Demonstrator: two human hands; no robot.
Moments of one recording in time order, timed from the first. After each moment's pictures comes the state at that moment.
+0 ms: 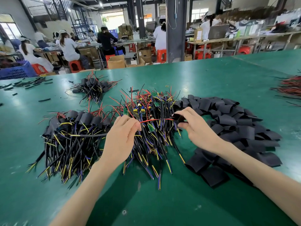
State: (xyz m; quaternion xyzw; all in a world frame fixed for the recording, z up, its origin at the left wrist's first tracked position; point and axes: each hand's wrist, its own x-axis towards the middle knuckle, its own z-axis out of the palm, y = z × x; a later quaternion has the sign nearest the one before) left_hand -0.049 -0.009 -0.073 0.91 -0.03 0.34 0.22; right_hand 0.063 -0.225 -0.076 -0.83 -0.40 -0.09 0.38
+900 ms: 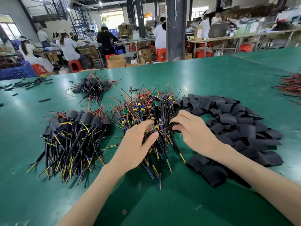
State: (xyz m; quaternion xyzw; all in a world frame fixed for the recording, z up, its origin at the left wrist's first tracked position) left_hand -0.047 -0.032 -0.085 0.93 -0.08 0.22 0.28; right_hand 0.041 -0.219 -0.068 -0.81 -0.47 -0.23 0.26
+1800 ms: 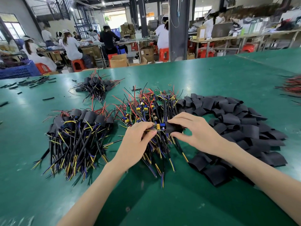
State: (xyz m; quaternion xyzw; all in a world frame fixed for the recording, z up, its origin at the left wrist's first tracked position) left_hand -0.047 -0.033 -0.078 0.92 -0.04 0.27 0.30; right_hand 0.045 -0.226 -0.071 -0.78 -0.51 -0.17 0.31
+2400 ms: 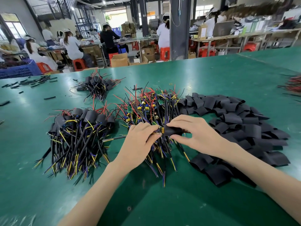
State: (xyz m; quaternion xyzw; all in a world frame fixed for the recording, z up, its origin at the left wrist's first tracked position) left_hand -0.044 -0.033 -0.086 0.94 -0.09 0.28 0.19; right_hand 0.041 -0.224 -0.071 -0.76 -0.54 -0.18 0.31
